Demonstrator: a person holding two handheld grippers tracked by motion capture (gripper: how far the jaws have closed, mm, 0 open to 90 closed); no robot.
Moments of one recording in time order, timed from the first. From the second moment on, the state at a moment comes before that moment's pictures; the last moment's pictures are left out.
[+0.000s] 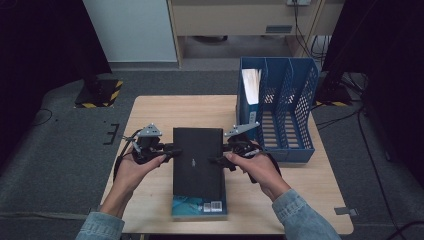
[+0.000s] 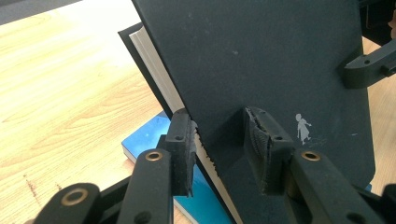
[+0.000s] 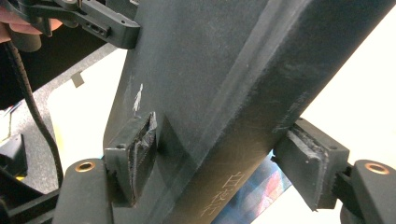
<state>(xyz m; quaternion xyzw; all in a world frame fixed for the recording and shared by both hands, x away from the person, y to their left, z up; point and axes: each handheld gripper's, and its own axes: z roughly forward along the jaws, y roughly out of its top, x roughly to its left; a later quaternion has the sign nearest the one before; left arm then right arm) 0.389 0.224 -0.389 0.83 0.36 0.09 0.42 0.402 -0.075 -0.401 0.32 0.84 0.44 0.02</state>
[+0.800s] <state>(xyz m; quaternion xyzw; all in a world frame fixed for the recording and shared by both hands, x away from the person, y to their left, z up) 0.388 0.222 -0.374 0.84 0.35 0.10 0.41 0.410 -0.074 -0.384 0.31 0.84 0.43 0.03</state>
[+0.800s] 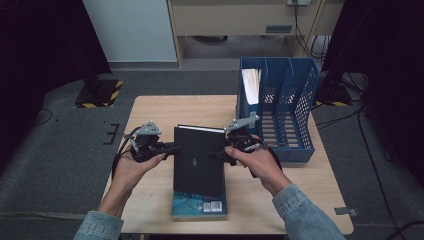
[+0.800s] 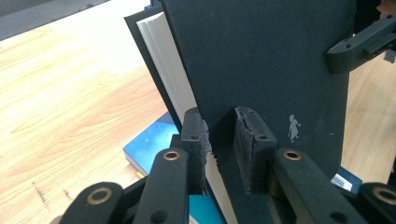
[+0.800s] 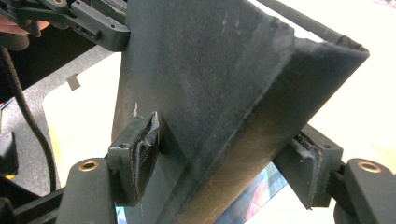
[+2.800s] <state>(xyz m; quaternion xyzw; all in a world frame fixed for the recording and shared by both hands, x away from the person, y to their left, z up) 0.398 0.222 -0.359 0.85 0.35 0.16 0.37 0.431 -0.056 -0.350 0.28 0.85 0.43 0.09</state>
